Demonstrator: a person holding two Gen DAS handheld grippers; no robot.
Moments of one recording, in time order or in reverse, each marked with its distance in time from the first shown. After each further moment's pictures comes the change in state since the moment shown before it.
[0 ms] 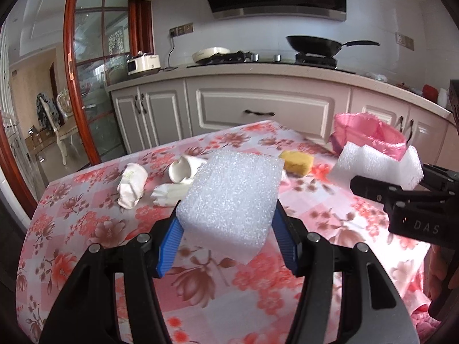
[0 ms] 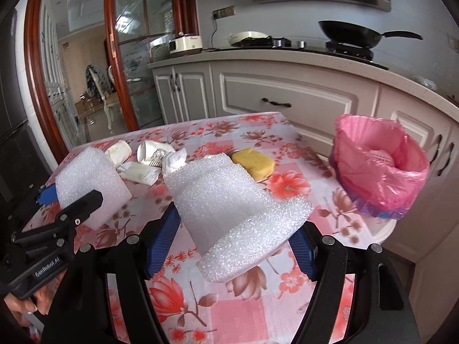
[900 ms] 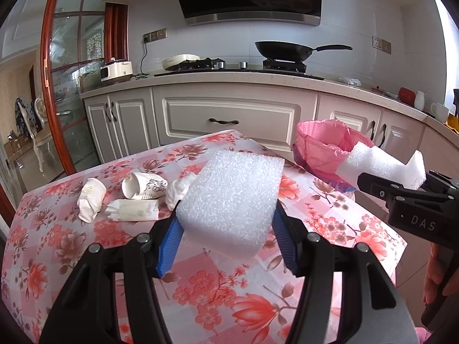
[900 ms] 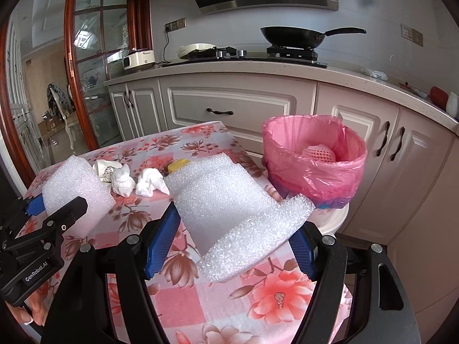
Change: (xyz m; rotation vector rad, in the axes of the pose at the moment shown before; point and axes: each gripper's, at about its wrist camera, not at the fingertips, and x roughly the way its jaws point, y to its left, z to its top) left arm 0.005 -0.049 0.020 0.021 -0.013 -0.128; right arm -0.038 -0.054 -0.005 0.098 -0.040 -0.199
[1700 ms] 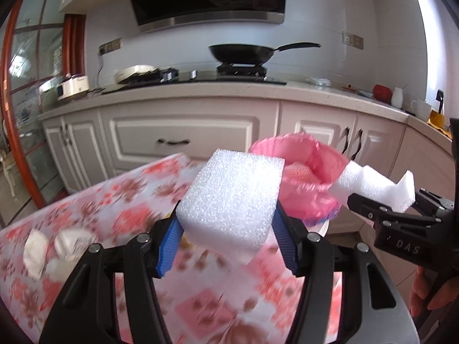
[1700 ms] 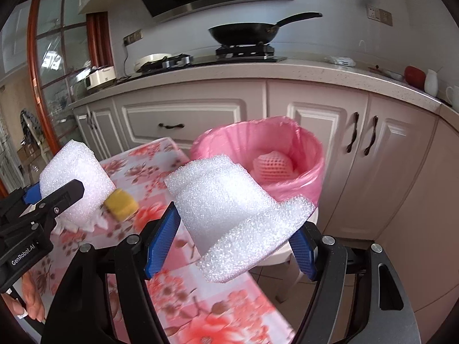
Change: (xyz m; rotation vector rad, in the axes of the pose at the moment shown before) left arm 0.087 -0.082 0.075 0.081 -0.033 -0.163; right arm 0.040 -0.102 0.034 0.126 -0.021 -0.108
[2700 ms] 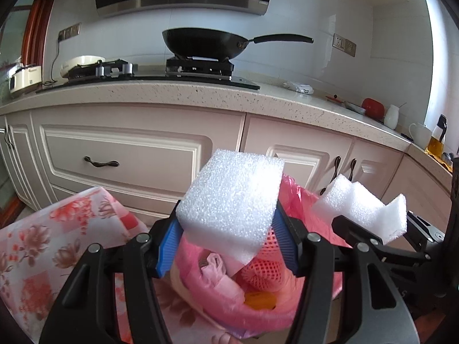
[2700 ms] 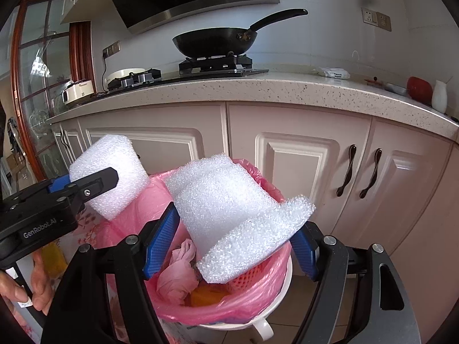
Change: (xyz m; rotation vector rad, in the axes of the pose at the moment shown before) left arm 0.202 -0.064 0.090 -0.060 0.022 -0.187; right arm 0.116 -0.090 0.076 -0.016 -0.075 -0.041
